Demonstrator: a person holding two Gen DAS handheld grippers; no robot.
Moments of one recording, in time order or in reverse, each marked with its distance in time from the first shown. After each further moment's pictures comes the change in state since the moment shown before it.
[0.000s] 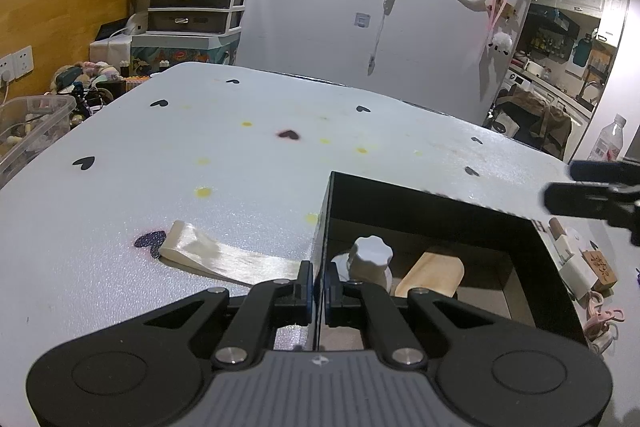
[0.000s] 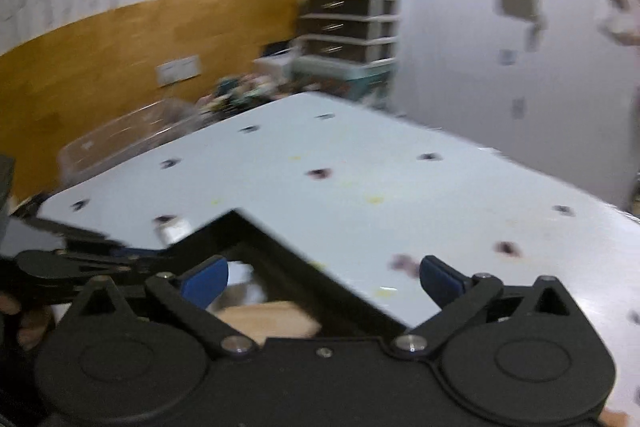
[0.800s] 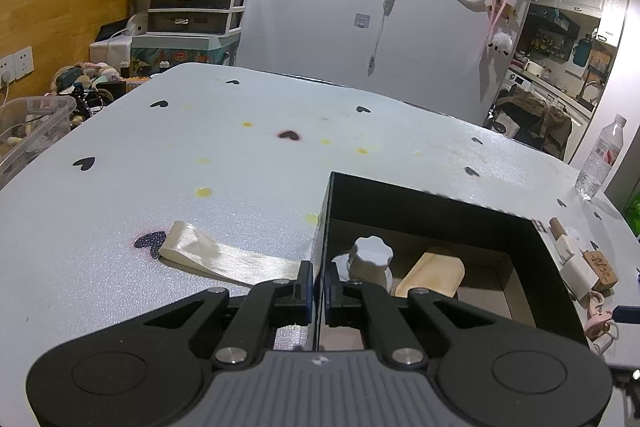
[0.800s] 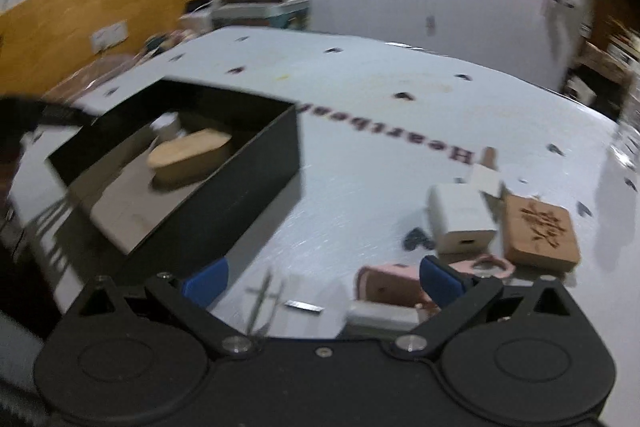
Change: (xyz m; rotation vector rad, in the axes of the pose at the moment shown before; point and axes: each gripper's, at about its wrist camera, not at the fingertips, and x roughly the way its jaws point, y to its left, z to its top) left arm 0.000 0.000 0.000 0.001 0.000 0.000; right arm -0.051 -0.013 -0.120 0.076 0.176 -0.087
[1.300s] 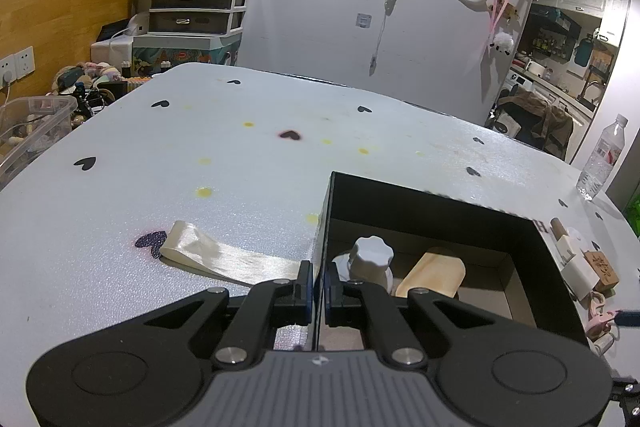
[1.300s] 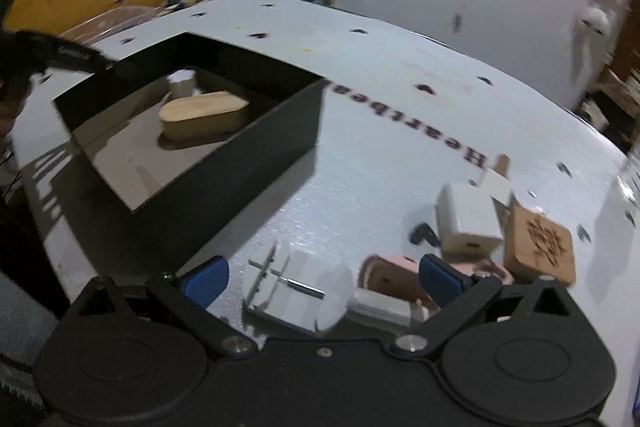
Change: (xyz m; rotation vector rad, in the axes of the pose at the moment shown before) left arm 0.000 0.001 0.000 0.000 0.000 0.000; right arm 0.002 0.004 -0.001 -0.054 0.074 -0.050
